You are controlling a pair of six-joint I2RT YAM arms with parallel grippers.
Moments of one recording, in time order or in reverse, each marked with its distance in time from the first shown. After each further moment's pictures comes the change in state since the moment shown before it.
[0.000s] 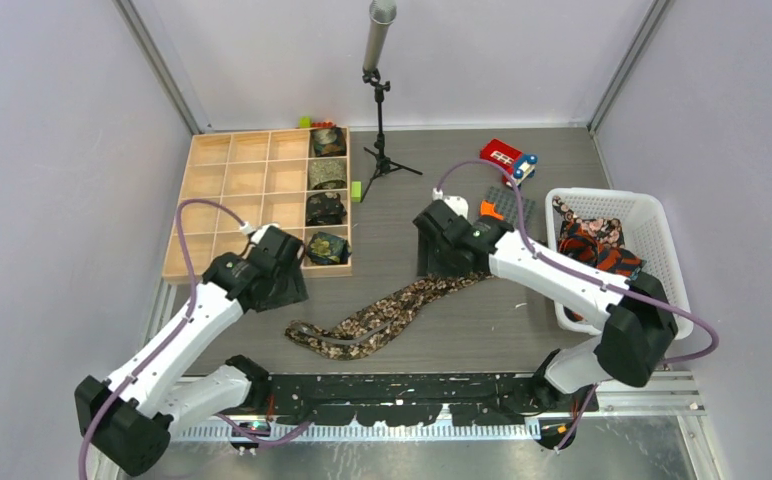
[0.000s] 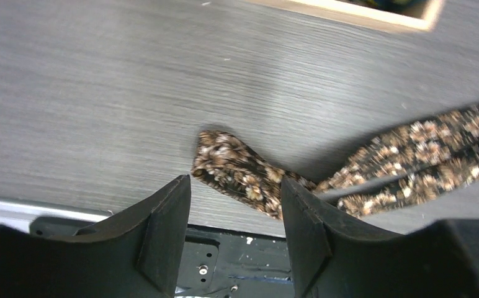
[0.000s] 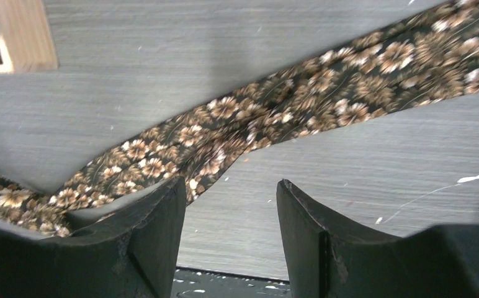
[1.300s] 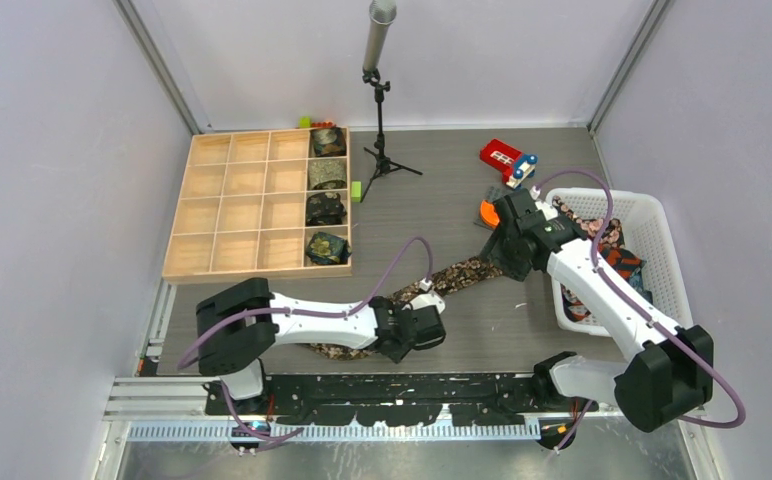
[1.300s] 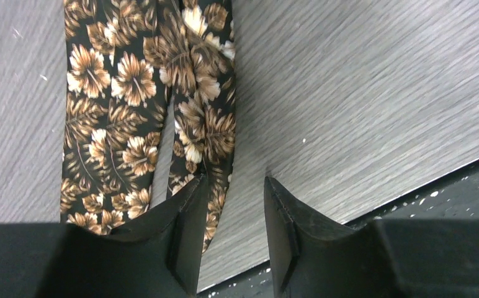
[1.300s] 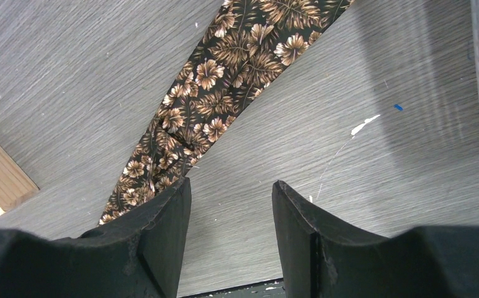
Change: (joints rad) left arm -0.823 0.737 0.167 0.434 -0.063 0.259; right arm -0.385 -0.260 -0.193 -0.084 -0.058 0.162
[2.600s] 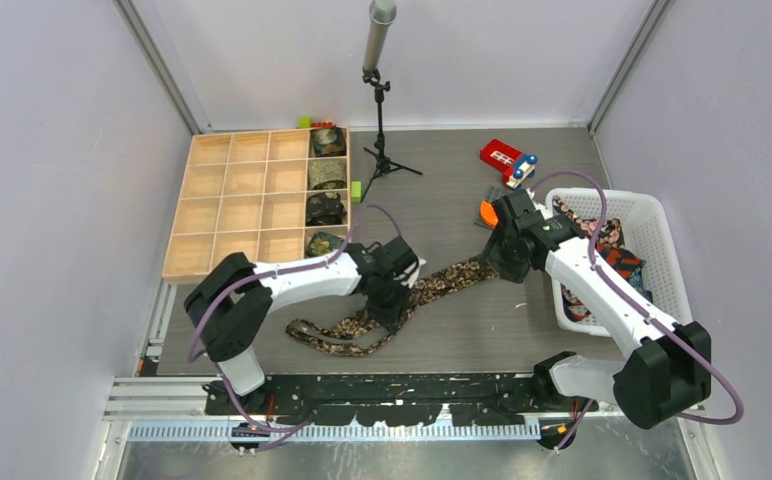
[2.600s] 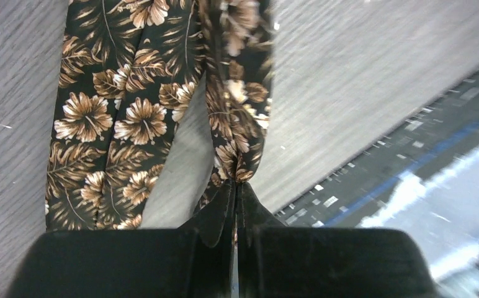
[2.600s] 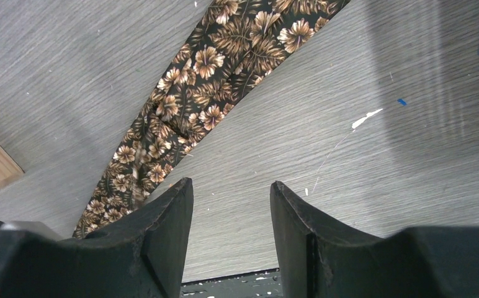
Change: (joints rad) left arm 0.335 0.014 0.062 -0.013 0.547 0.082; right arm 0.000 0.004 -0.002 -0.016 -0.039 -0.042
